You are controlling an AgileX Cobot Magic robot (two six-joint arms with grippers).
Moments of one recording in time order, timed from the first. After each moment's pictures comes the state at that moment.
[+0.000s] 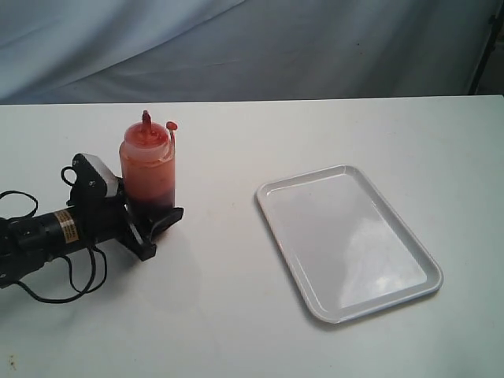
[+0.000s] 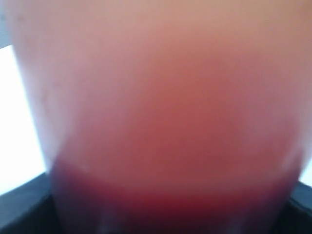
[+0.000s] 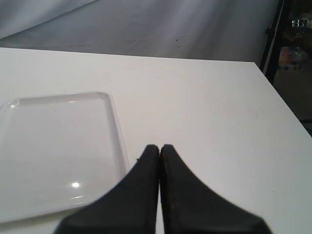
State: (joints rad) left arm -0.04 2.22 -0.76 0.84 -1.10 -0.12; right arm -0.03 0.00 0.00 0.10 0.34 -0.17
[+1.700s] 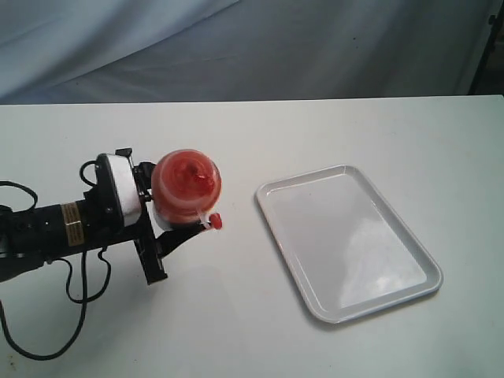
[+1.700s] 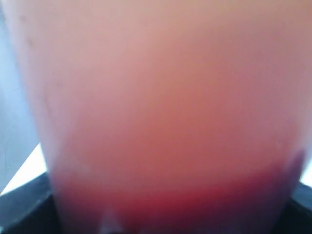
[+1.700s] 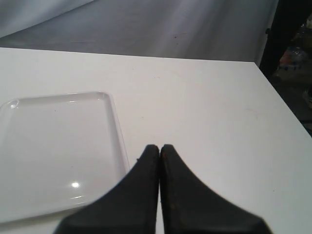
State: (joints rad) left arm -0.16 2.00 -0.66 0.98 -1.12 0.20; right arm -0.03 0.00 0.00 0.10 0.34 -0.17
